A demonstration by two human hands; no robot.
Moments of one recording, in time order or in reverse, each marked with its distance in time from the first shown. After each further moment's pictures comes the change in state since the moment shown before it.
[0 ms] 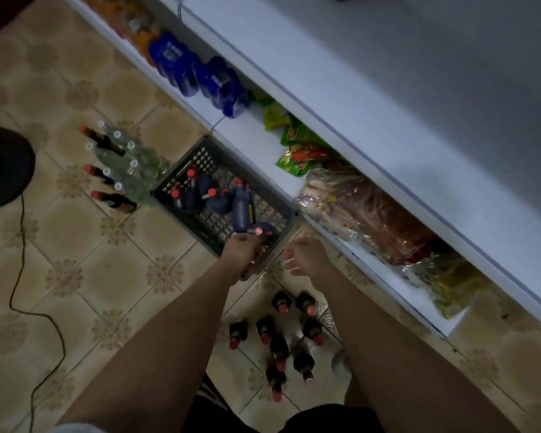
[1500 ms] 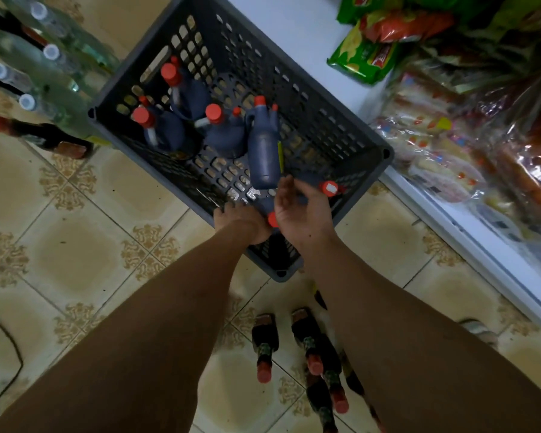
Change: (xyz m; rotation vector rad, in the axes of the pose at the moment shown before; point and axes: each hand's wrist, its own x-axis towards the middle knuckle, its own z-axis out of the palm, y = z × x) left_hand 0.303 -0.124 -0.025 1.379 -0.011 0.017; right_hand 0.265 0.084 0.177 1.412 -0.206 0.228
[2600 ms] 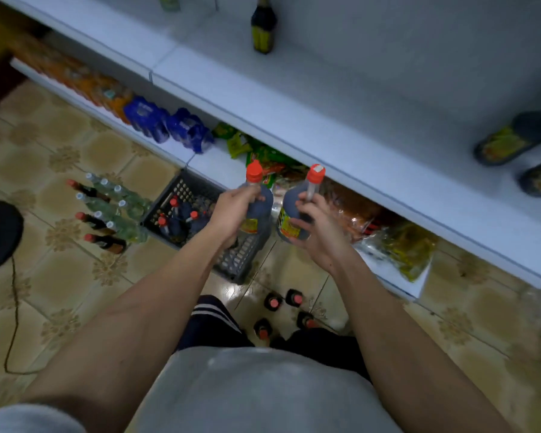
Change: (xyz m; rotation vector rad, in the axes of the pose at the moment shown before) left_hand -0.469 0.077 -0.181 -1.372 0.267 0.496; right_hand -0.496 -0.115 0.044 -0.890 -0.173 -0.547
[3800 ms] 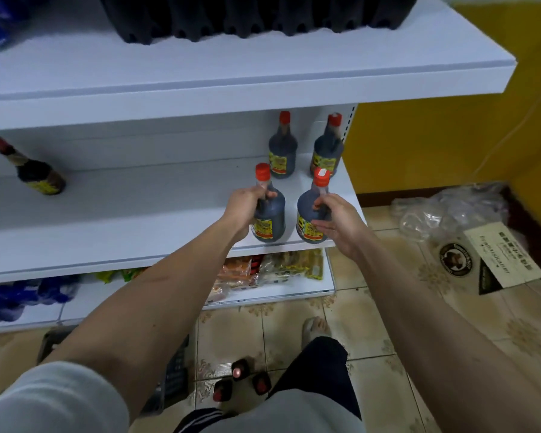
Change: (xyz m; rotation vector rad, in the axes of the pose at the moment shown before) left_hand -0.037 0.094 0.402 0.285 -0.610 0.135; right_hand -0.097 -0.113 -0.348 0.170 0.642 -0.165
